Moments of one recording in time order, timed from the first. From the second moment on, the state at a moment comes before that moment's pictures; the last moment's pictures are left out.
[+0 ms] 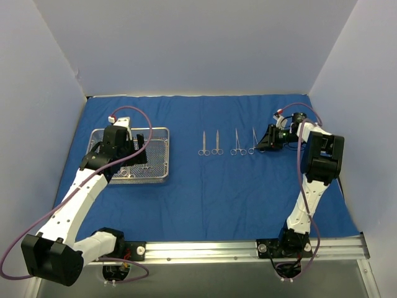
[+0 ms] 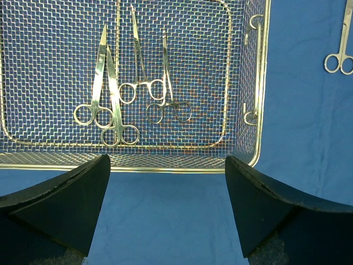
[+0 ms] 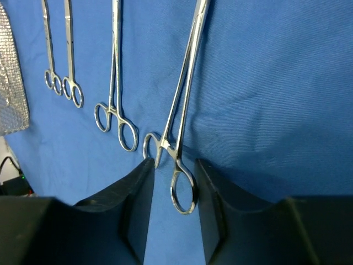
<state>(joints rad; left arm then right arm) -0.28 1.11 1.02 -0.68 -0.17 -0.31 -0.23 2.15 1.42 -0.54 -0.83 -0.10</state>
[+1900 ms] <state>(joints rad) -0.24 1.22 1.02 -0.68 -0.24 -0.33 0.13 1.59 1.16 -0.30 -0.04 0.19</state>
